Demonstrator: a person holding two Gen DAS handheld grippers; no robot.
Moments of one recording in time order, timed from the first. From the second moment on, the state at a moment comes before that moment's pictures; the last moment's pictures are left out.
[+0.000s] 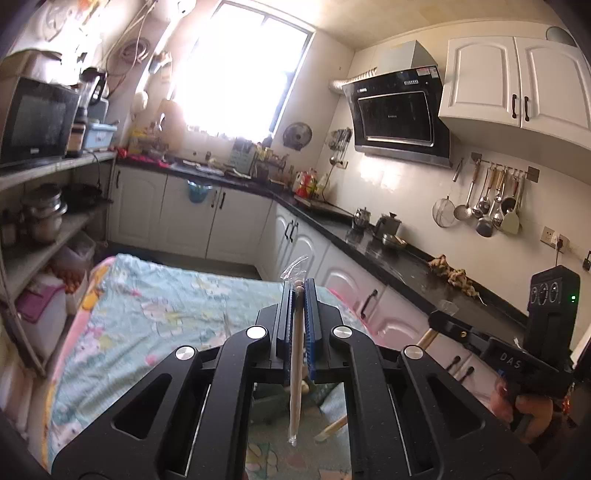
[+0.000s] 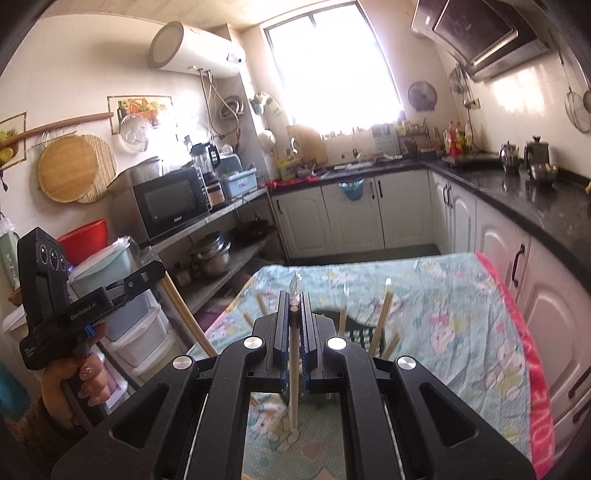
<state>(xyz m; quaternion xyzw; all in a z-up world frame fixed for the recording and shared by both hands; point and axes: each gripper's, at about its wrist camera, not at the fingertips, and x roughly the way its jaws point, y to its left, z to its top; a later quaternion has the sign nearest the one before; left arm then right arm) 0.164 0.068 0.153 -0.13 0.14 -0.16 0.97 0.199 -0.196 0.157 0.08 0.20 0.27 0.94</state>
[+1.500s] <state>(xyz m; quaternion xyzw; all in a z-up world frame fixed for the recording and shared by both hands) 0.238 0.046 0.121 -0.11 0.13 -0.12 0.98 0.281 -0.201 0.140 0.06 0.13 0.17 0.97</state>
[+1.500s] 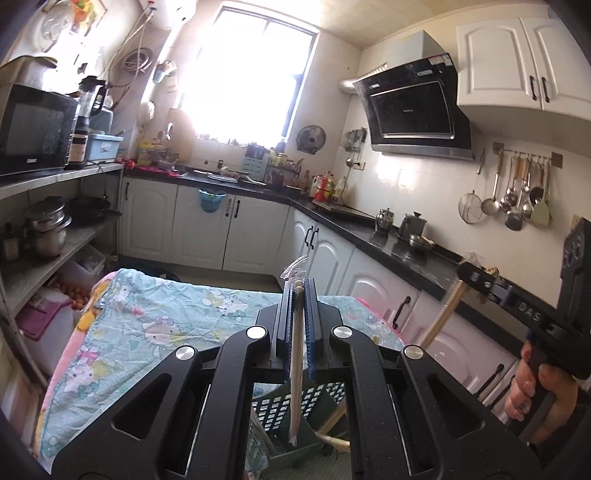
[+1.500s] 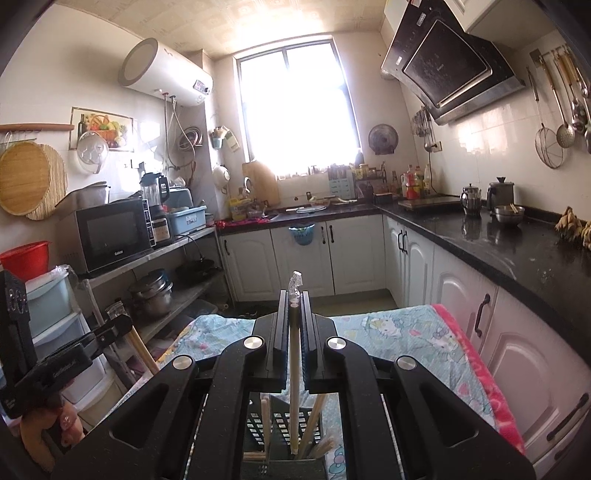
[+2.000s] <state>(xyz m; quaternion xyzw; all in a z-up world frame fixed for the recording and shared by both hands) 0.246 0.038 0.092 -0.11 0.16 -0.13 0.97 0.292 -0.182 0.102 0.05 0.16 0.18 0.97</state>
